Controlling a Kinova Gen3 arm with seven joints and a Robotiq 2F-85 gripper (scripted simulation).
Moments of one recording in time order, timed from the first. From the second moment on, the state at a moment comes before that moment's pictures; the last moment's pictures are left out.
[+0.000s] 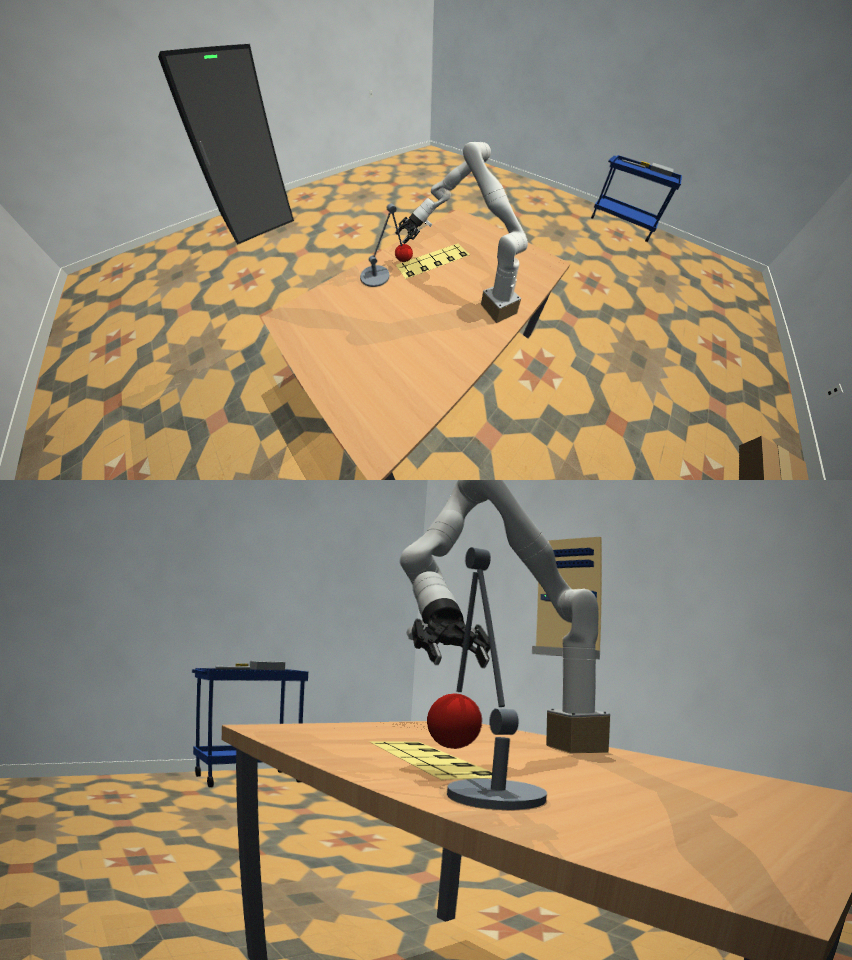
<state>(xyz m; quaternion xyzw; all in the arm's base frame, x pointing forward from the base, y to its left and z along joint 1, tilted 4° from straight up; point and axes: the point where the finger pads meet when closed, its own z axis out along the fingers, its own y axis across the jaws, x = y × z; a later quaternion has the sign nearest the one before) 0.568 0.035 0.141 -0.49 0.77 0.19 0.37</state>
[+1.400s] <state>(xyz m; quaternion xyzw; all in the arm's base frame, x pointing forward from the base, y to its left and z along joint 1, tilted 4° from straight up) 0.568 0.037 0.140 -0.49 0.77 0.19 0.37</state>
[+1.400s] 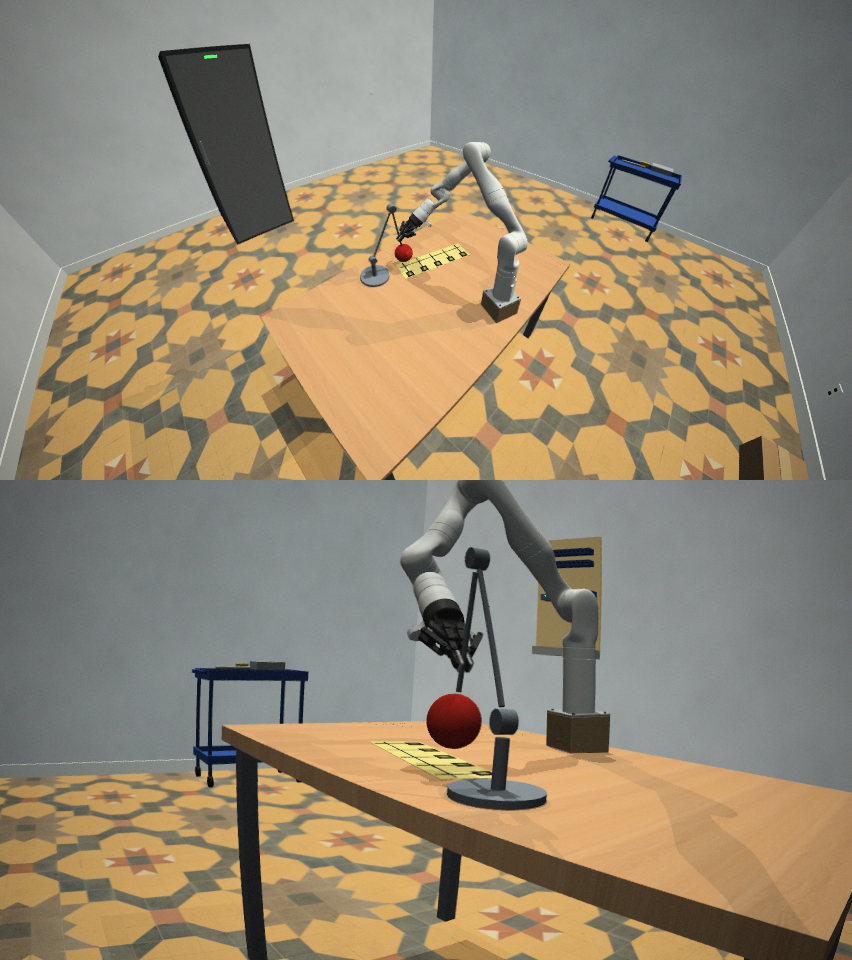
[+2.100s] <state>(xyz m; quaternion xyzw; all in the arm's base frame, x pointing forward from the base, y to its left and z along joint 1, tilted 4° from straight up) 0.562 0.026 0.140 -0.49 0.77 0.19 0.37</state>
